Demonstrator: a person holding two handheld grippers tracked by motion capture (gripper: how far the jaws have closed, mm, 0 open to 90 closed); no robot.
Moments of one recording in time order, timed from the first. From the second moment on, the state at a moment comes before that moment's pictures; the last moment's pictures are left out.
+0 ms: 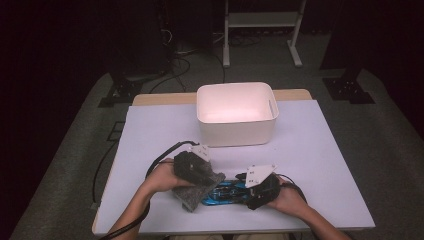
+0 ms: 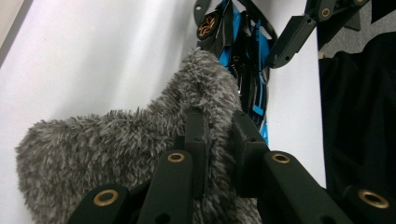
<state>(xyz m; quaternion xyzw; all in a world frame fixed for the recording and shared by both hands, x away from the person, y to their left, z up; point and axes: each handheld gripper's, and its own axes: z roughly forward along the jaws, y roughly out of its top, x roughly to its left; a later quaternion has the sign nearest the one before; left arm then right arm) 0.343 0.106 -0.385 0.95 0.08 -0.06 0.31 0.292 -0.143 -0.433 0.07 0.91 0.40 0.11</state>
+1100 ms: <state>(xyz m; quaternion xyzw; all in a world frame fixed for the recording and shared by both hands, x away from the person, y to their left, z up) 0.308 0.117 -0.354 0.95 0.05 0.00 0.31 0.299 -0.123 -0.439 0.01 0.93 0.37 0.02</state>
